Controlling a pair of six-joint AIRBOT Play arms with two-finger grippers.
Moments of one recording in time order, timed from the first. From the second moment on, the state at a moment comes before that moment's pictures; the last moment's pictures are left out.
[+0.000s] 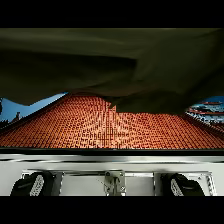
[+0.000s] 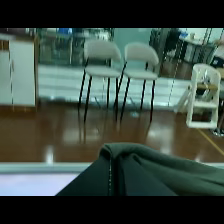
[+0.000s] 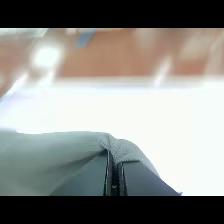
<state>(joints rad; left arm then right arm) 0.31 -0.54 1.55 0.95 -0.88 -1.32 -0.12 -0.70 1.68 -1.14 1.09 1.44</state>
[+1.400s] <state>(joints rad) 0.31 -1.15 1.16 1.21 -1.02 -1.42 -0.15 -1.59 1.65 -0.98 1.09 1.56</state>
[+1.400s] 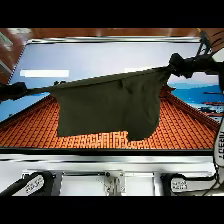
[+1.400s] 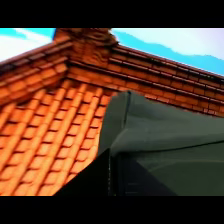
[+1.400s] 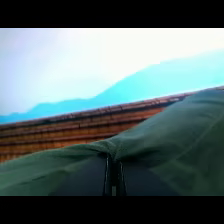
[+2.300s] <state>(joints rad) 0.54 -1.38 1.03 1.18 -1.43 -1.36 -0.30 -1.63 1.54 -1.19 1.49 1.49</state>
